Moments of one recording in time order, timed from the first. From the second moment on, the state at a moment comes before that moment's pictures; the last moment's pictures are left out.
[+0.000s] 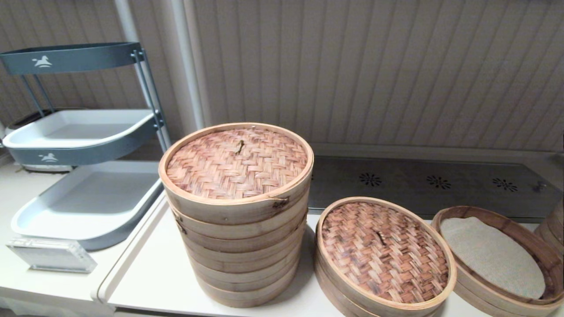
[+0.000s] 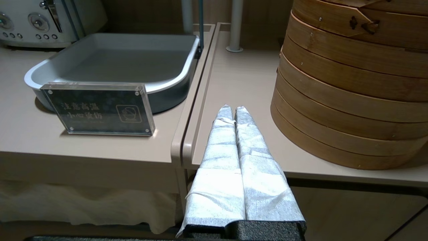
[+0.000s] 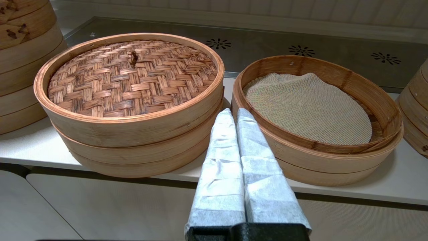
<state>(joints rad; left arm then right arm) 0.00 0.00 0.00 -0.06 -0.01 0.00 0.00 0.00 0.00 -0.03 0.01 -0.03</state>
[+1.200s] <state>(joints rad) 0.00 0.00 0.00 -0.06 -0.01 0.00 0.01 0.48 -0.53 0.12 0.12 -0.03</state>
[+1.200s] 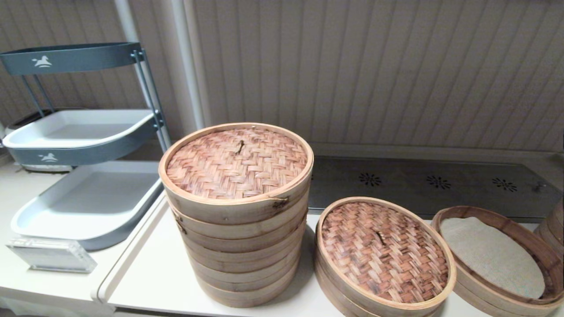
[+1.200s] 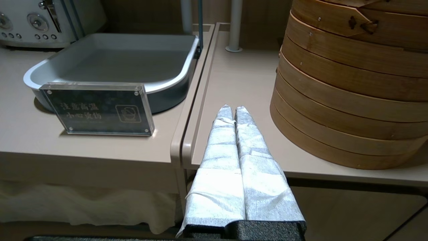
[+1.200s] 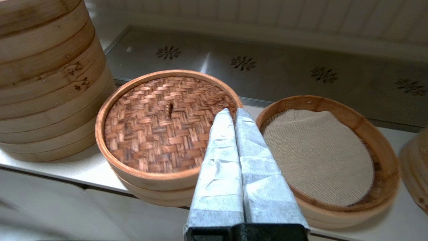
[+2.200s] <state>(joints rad) 0.00 0.00 0.00 -0.06 -0.01 0.00 0.47 1.32 -0.91 0.21 -0.17 0.08</state>
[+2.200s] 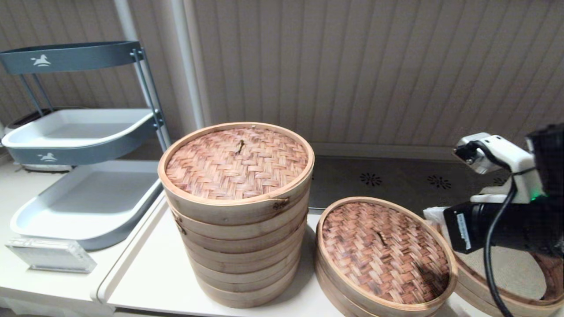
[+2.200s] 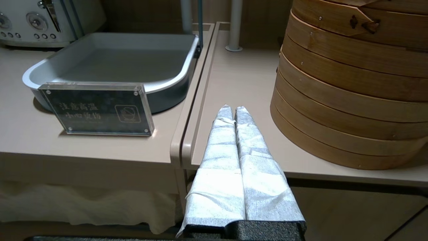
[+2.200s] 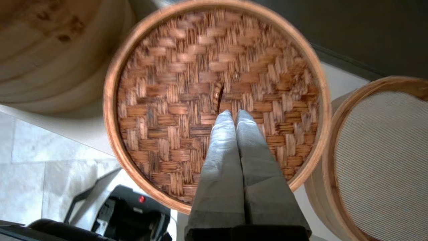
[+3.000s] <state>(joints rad) 0.00 0.00 0.00 -0.06 -0.01 0.00 0.47 1.56 -0.79 -0.06 -0.22 0.13</state>
